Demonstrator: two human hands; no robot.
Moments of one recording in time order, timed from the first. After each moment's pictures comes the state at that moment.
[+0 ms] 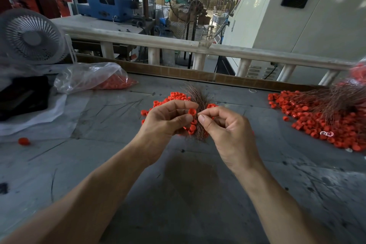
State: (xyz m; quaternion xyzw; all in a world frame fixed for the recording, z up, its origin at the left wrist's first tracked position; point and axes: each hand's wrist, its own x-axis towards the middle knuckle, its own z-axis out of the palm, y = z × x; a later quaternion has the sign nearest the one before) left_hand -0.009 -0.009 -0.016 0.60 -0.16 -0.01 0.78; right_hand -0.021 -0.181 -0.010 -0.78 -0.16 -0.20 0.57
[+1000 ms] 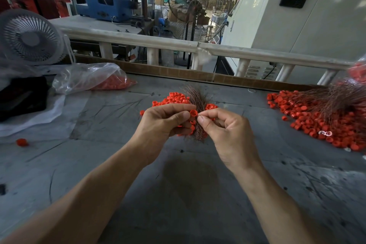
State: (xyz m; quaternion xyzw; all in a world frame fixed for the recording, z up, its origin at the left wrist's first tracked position) left_hand -0.008 -0.009 -0.014 0.59 -0.11 -0.01 0.80; right_hand -0.024 -0.180 -0.007 -0.79 -0.13 -0.21 0.56
